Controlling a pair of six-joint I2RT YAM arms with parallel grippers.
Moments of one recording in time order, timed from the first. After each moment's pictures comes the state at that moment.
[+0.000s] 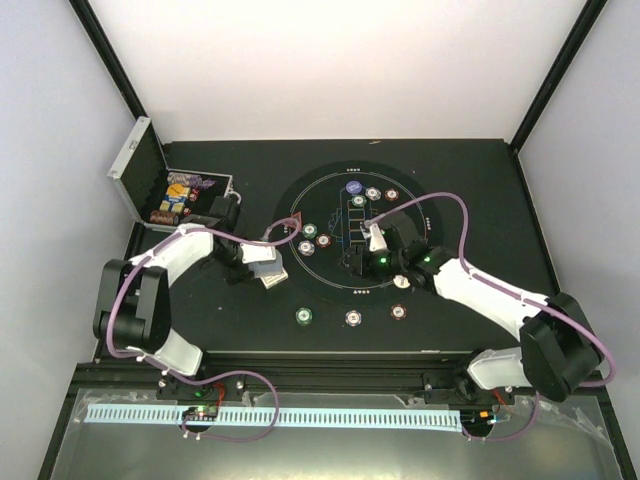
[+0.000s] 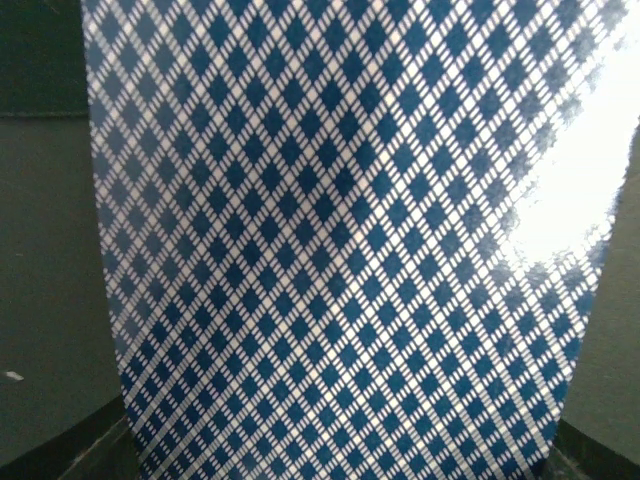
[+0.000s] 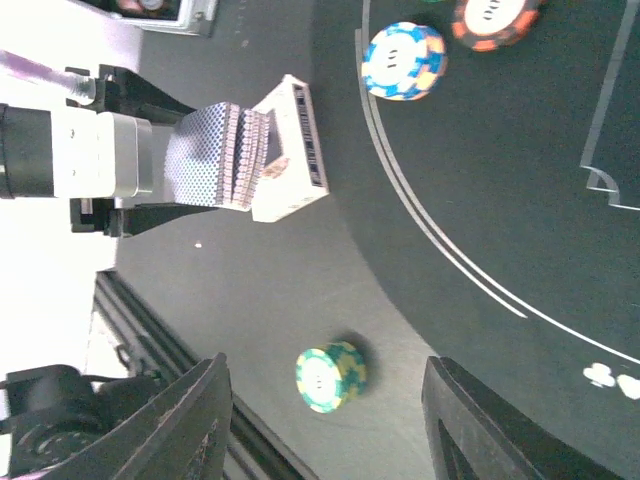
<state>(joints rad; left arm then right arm) -0.18 1.56 0.93 -0.74 0.21 1.12 0.66 1.33 0.80 -0.25 -0.43 0.73</state>
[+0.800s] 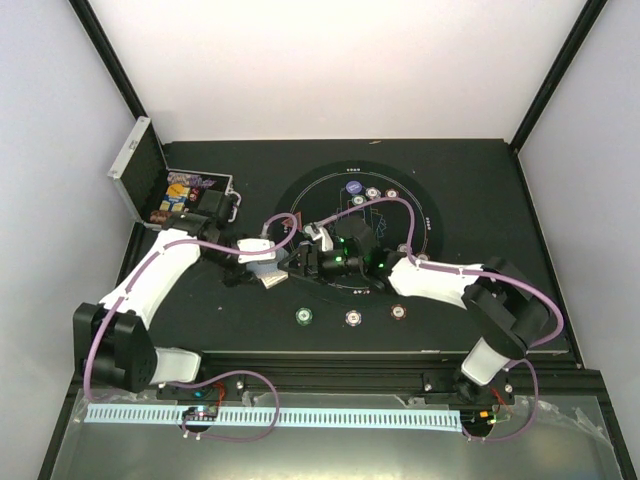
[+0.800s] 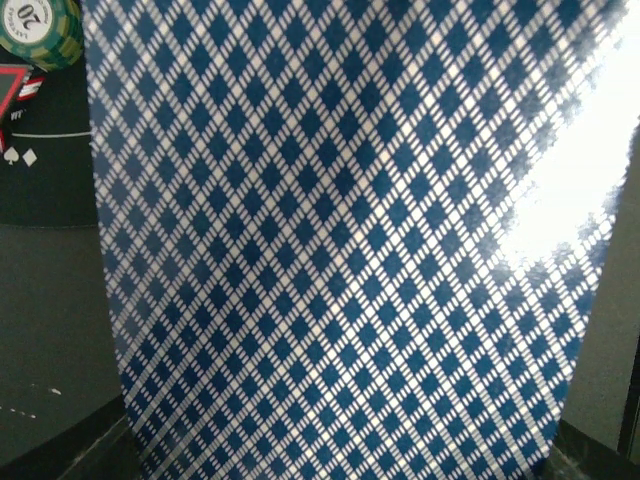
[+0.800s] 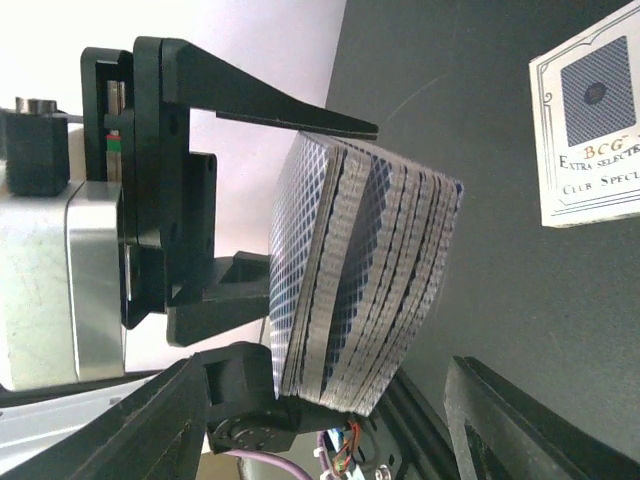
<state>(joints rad) -0.22 1.33 1.03 -1.02 0.38 1.12 0.86 1.64 0.89 0.33 -0.62 1.08</state>
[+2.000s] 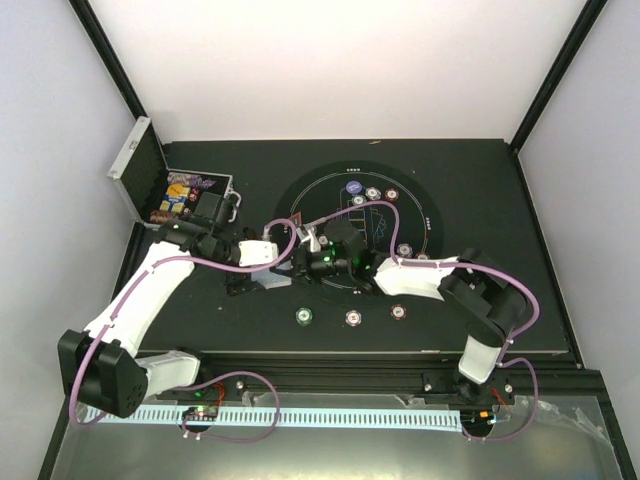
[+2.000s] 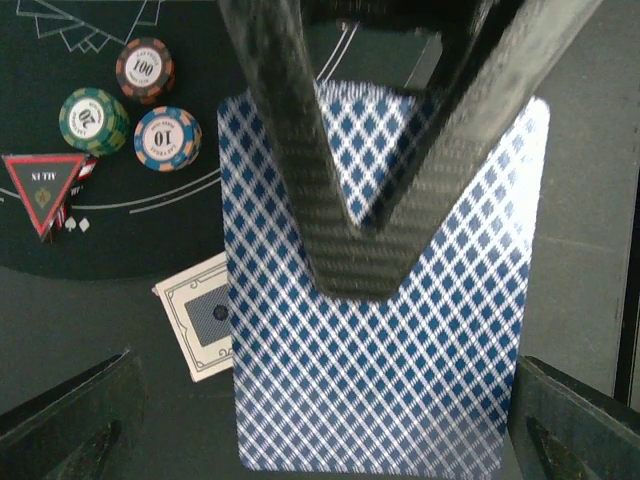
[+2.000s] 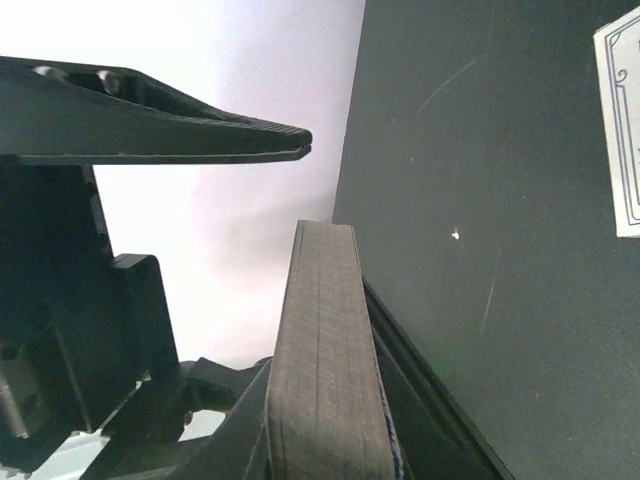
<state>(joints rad) -0.28 1.20 1.03 -1.03 0.40 1.09 0.89 1.76 0.94 0.48 -0.64 1.21</state>
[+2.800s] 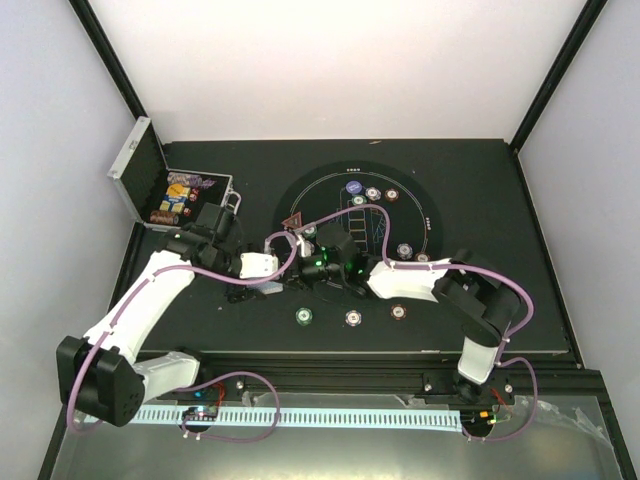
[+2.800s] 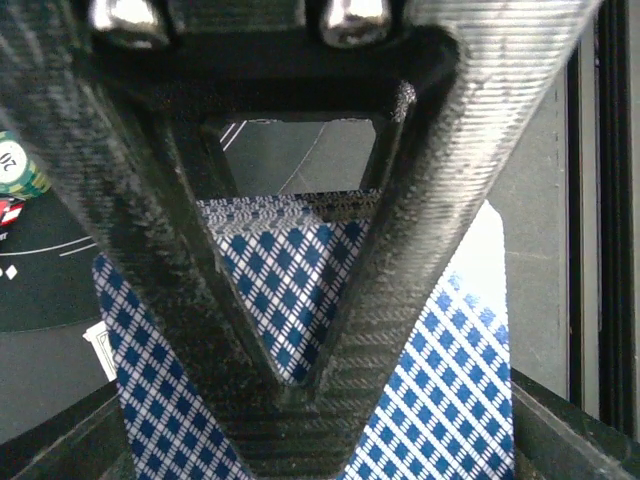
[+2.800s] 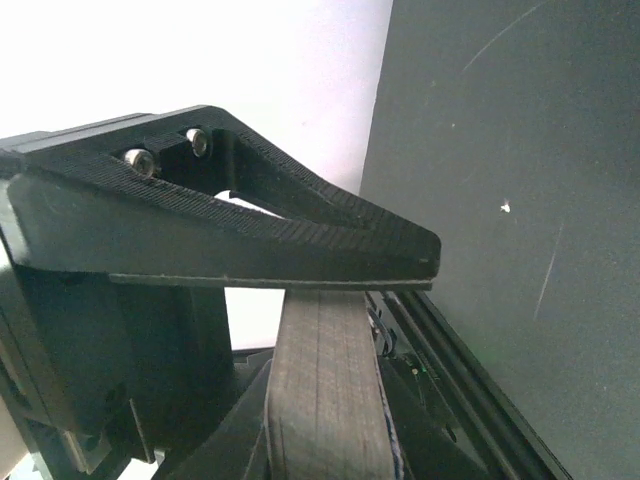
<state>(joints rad) -0.30 1.16 0.96 -1.03 0.50 1.14 0.94 1.79 0.96 0.52 -0.66 1.26</state>
